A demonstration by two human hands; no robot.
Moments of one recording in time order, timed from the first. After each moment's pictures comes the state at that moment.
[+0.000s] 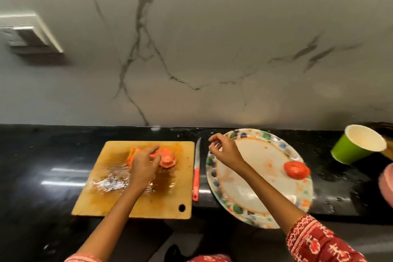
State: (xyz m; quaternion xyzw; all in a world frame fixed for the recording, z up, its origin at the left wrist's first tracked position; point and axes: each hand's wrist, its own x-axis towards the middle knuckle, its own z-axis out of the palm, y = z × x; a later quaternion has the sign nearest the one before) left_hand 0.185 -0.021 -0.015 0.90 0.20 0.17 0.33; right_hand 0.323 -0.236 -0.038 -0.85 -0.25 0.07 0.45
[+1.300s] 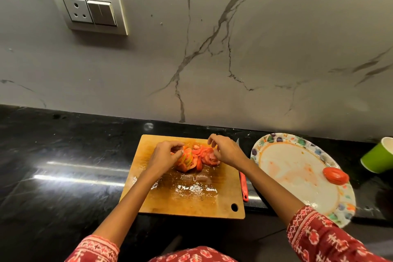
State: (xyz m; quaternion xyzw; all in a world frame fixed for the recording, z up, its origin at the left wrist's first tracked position) left_hand 0.168 0.100 -0.031 0.90 0.12 0.09 0.41; right_hand 0.277 -0.091 -0.023 -0.92 -0.34 0.11 0.17
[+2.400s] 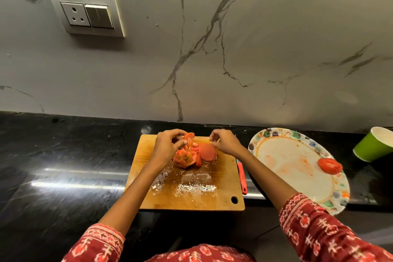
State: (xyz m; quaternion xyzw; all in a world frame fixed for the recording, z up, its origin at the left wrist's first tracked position) left_hand 0.167 0.089 0.001 0.88 0.09 0.14 0.45; right_hand 0.281 -0.091 -0.017 -0.92 -0.26 0.13 0.25
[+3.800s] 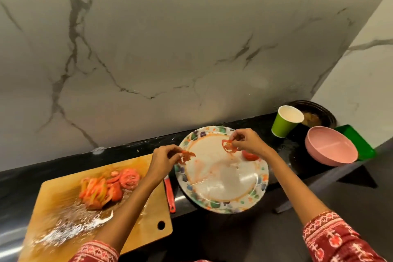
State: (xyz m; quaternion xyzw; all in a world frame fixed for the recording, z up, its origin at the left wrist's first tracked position) left_hand 0.269 -0.101 -0.011 0.88 -0.03 0.01 0.48; right_hand 0.323 -0.376 0.020 -0.91 -0.03 0.11 0.41
